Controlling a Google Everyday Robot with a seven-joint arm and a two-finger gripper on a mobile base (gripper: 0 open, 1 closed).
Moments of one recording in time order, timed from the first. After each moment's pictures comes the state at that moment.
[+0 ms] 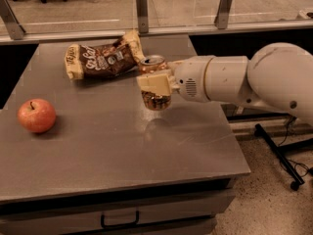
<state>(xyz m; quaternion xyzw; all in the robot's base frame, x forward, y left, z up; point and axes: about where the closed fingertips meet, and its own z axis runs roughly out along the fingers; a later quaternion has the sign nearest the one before) 0.537 0.002 0.935 -0.75 -0.34 -0.50 0.29</state>
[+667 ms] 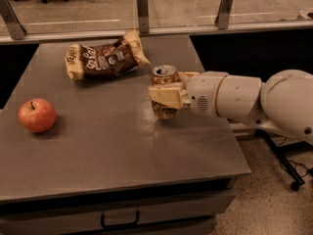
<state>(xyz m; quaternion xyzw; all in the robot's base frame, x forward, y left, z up) 0.526 -0.022 0.916 -0.74 -0.32 -0.53 0.28</state>
